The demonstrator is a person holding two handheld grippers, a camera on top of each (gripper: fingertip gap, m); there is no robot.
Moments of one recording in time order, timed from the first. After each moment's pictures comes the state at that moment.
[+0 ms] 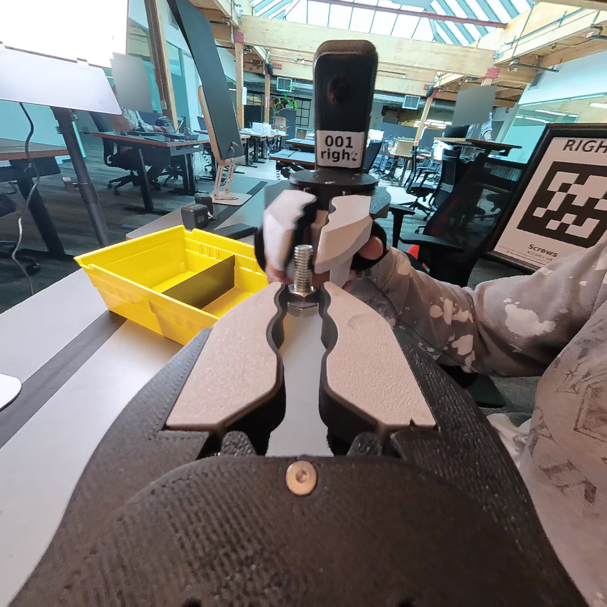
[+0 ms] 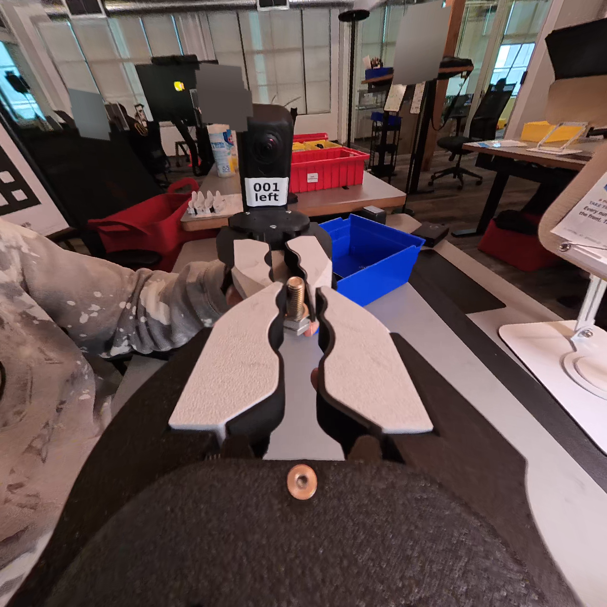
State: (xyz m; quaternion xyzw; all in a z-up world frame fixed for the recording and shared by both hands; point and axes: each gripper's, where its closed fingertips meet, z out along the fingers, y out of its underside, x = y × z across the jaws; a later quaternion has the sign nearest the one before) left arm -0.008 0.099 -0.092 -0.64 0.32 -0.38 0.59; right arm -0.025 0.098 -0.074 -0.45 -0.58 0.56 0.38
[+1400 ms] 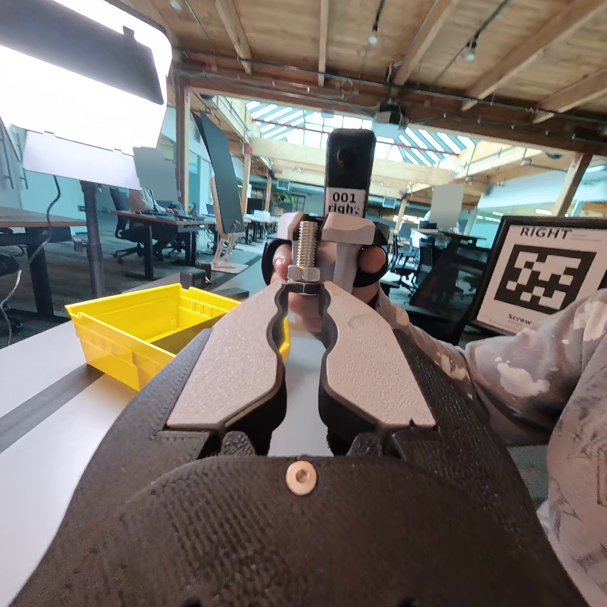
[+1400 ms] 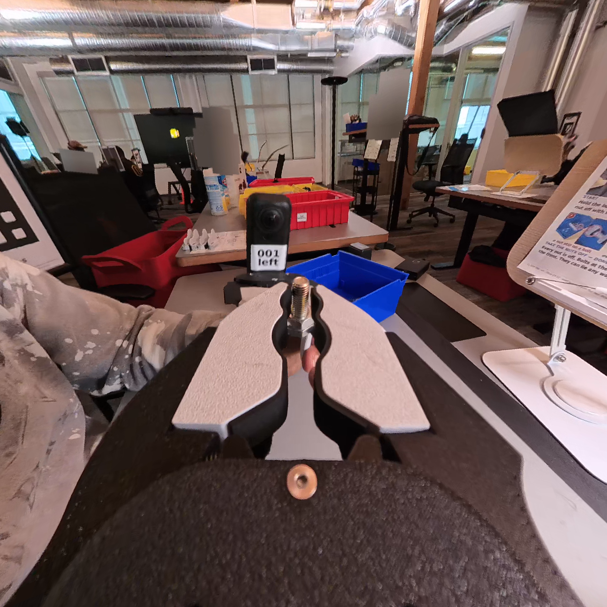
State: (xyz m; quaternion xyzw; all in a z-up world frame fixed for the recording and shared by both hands) left arm -0.004 0.099 -0.074 -0.55 0.25 -0.44 0.66; right arm -0.017 0.098 -0.045 -0.44 -0.54 0.58 0.43
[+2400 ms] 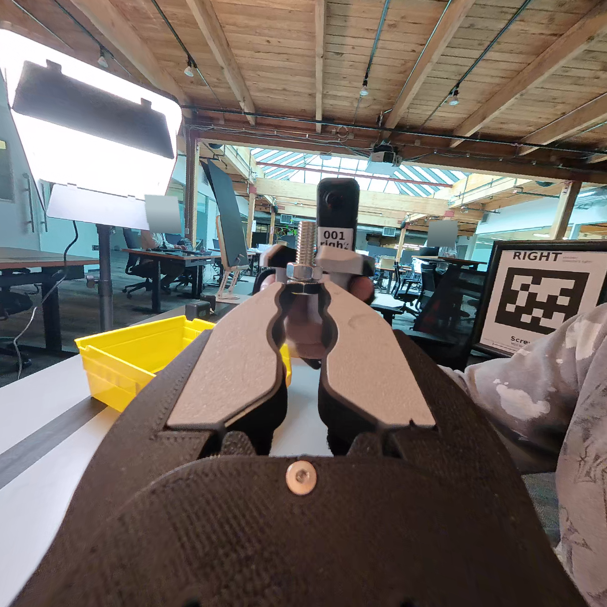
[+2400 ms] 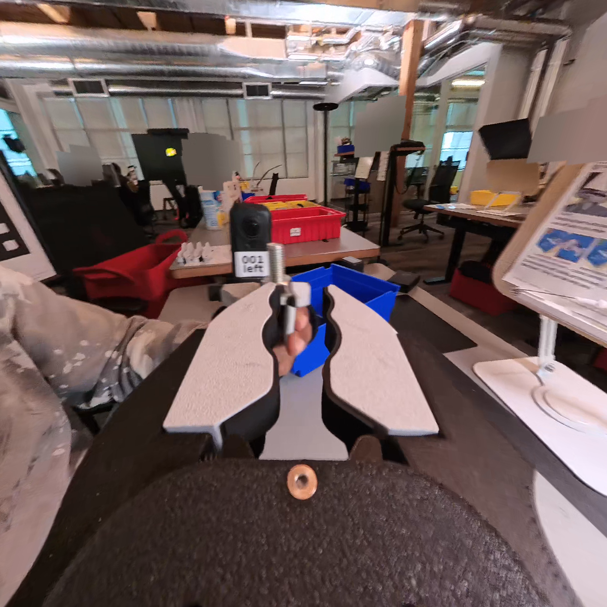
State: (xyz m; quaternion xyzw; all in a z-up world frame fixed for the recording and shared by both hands) left arm -0.011 0.089 -0.054 -0.51 0.24 -0.44 0.70; right arm -0.015 0.103 -0.040 -0.43 -0.52 0.59 0.45
